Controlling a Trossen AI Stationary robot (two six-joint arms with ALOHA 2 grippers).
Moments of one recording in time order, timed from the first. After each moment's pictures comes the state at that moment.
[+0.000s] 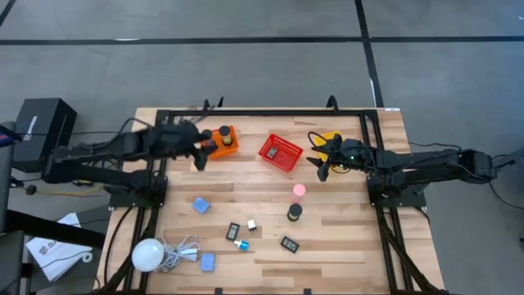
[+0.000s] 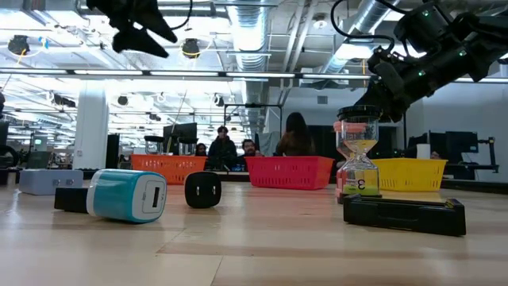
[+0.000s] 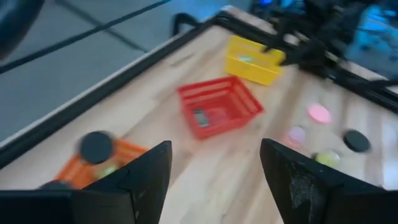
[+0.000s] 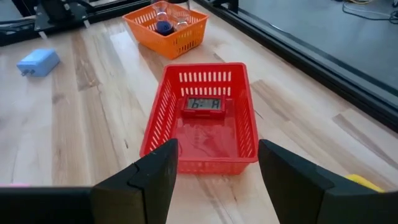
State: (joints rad) left arm 0.14 0.84 0.82 -0.49 -0.31 -0.37; right arm -0.23 0.96 0.32 0.17 0.18 0.17
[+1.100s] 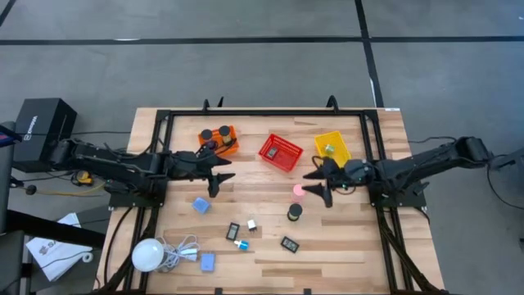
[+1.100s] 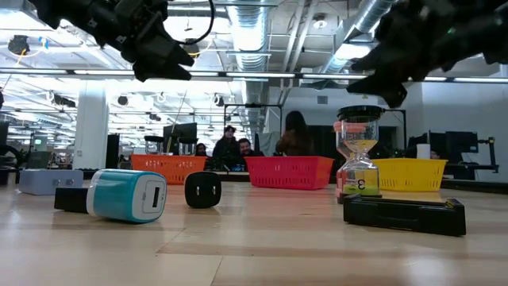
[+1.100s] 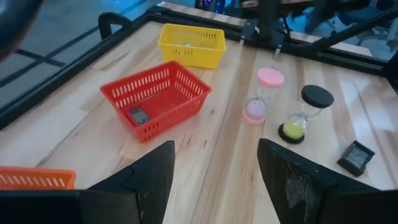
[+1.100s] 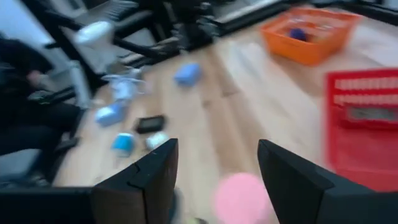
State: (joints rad) left arm -0.05 0.98 0.54 0.01 -0.31 -0.25; right arm 0.16 0.96 0.37 0.26 0.15 0.42
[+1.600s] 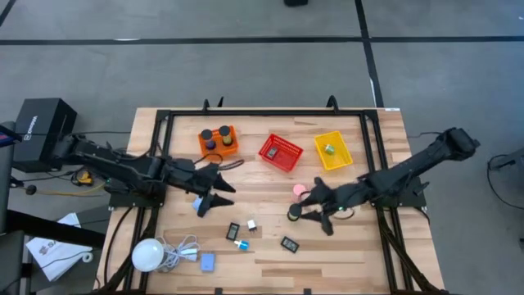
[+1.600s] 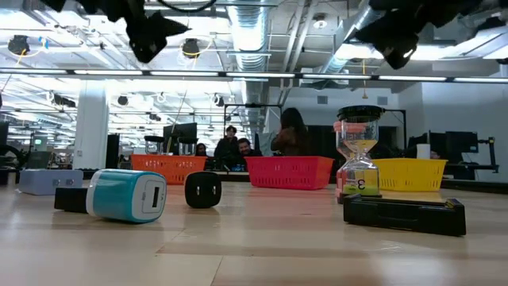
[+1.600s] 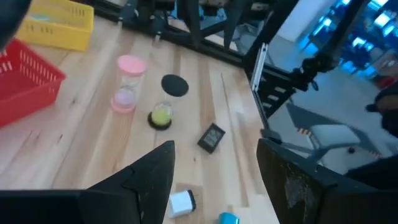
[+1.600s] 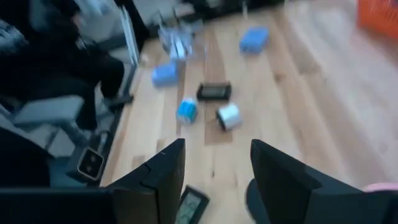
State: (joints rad) left arm -0.21 1.02 0.64 0.02 0.00 -0.42; right arm 0.44 1.20 0.68 0.02 0.23 0.47
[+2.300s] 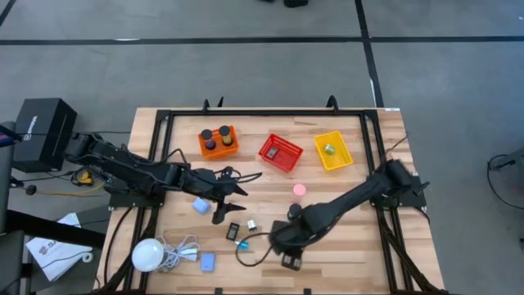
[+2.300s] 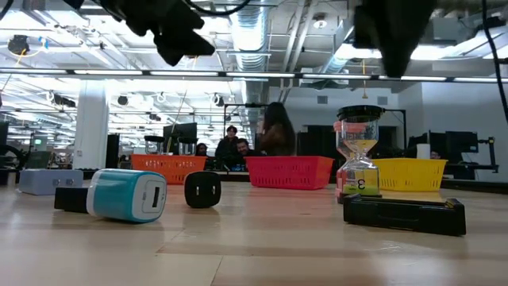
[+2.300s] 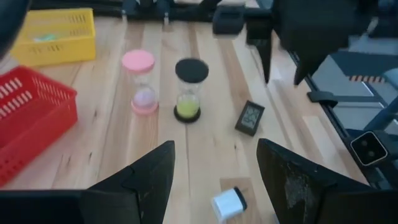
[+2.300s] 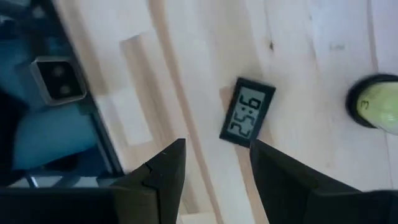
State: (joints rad) left arm -0.24 1.25 0.74 0.02 -0.09 -0.15; right arm 0.48 2.02 1.72 -1.05 -0.08 0.79
